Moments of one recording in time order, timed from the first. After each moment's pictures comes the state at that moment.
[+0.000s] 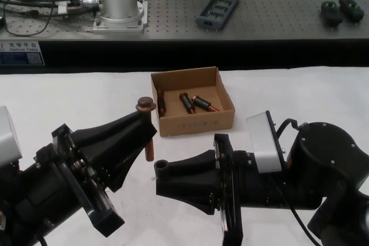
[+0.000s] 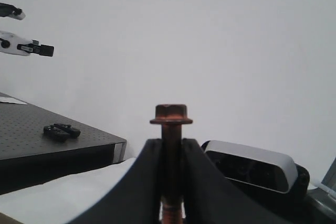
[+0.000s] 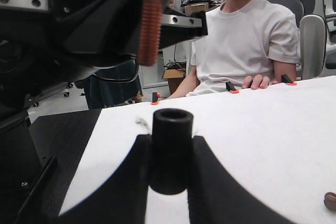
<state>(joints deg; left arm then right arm) -30.2 81.1 -9.4 -87.5 25.9 -25.0 43.4 101.5 -28.0 -71.0 -49.7 12.1</state>
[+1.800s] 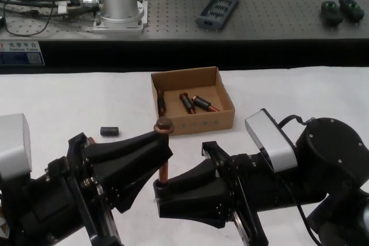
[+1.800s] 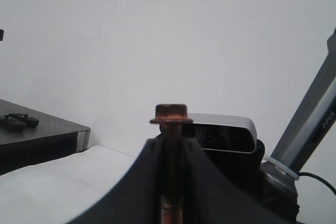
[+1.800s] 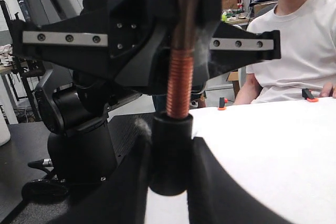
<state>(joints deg) -32.4 81.1 -8.8 -87.9 31.1 -25.3 43.4 101.5 -28.9 -76.4 -62.8 21.0</state>
